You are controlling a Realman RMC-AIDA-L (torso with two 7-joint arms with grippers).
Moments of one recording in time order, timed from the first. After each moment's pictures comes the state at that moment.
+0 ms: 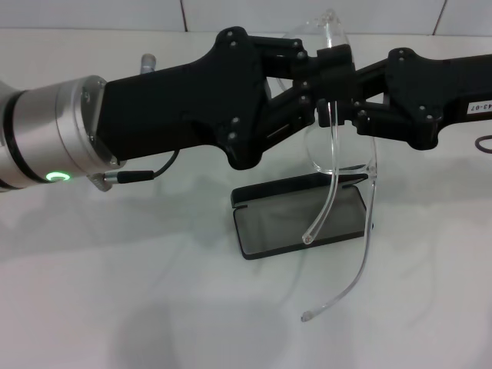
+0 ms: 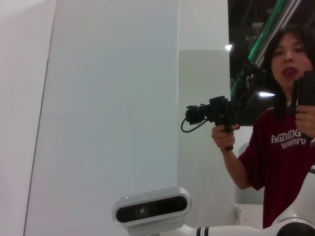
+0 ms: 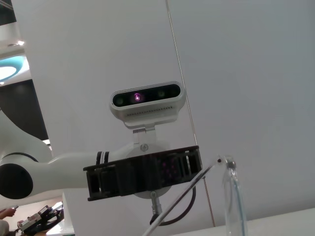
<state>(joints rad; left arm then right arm) -0.38 -2.10 1.37 1.00 1.10 1.66 -1.38 0.69 2.02 -0.88 -0.86 -1.69 -1.87 1.61</state>
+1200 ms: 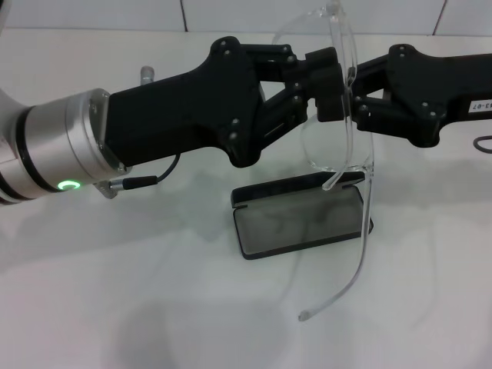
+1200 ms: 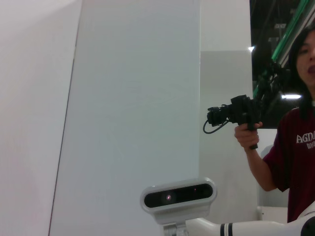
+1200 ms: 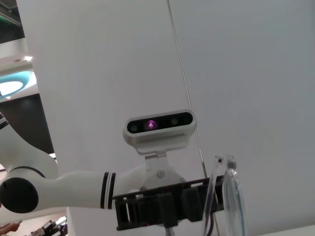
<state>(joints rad) -0.38 -2.10 1.39 0.91 1.07 1.63 -1.30 0.68 2.02 -0.89 -0.83 -1.64 -1.88 1.59</state>
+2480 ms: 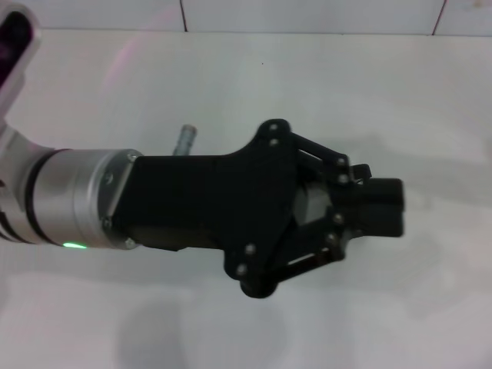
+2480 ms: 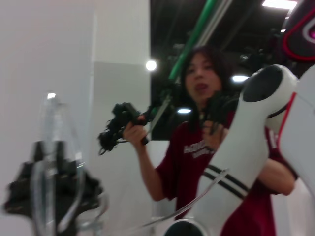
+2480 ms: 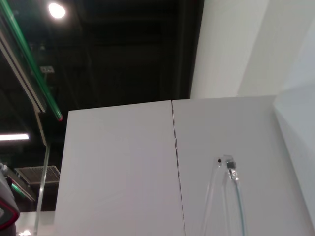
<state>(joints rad) -0.41 -2.09 1.53 0.91 1.03 1.84 -1.25 0.67 1.94 -0.69 -0.53 -1.17 -2.14 1.46</state>
